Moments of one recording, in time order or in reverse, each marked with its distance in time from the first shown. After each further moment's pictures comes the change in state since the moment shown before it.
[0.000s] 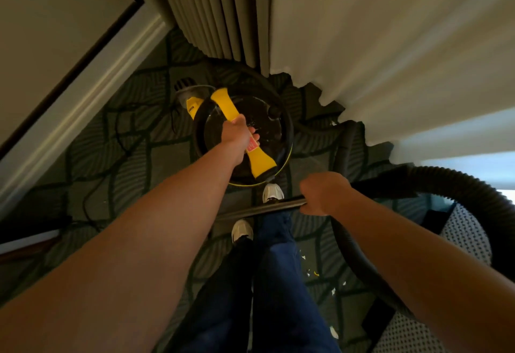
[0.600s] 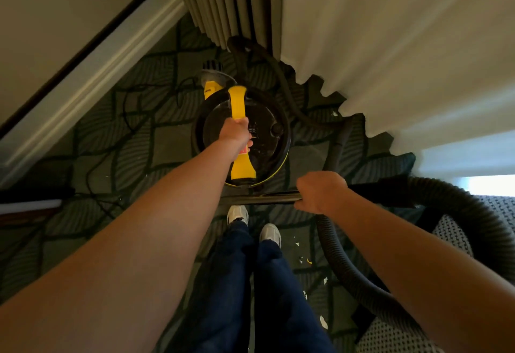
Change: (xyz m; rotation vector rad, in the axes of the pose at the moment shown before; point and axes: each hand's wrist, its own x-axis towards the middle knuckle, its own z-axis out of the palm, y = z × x) left_hand -0.049 -0.079 -0.015 0.314 0.032 0.071; right_hand -0.049 -0.017 0.073 -0.003 0.036 -0.008
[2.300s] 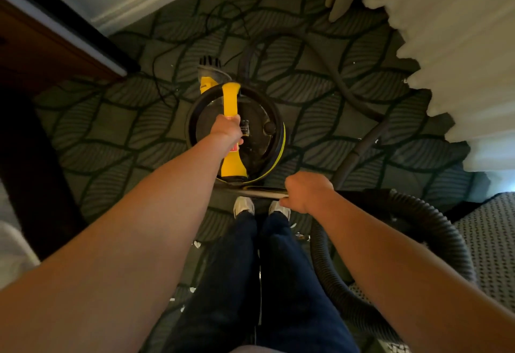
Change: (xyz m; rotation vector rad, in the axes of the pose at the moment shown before) left_hand -0.160 -0.327 -0.138 -0.147 0.270 -0.194; right_hand -0.118 -0.223 0.209 -0.134 -0.040 -0.217
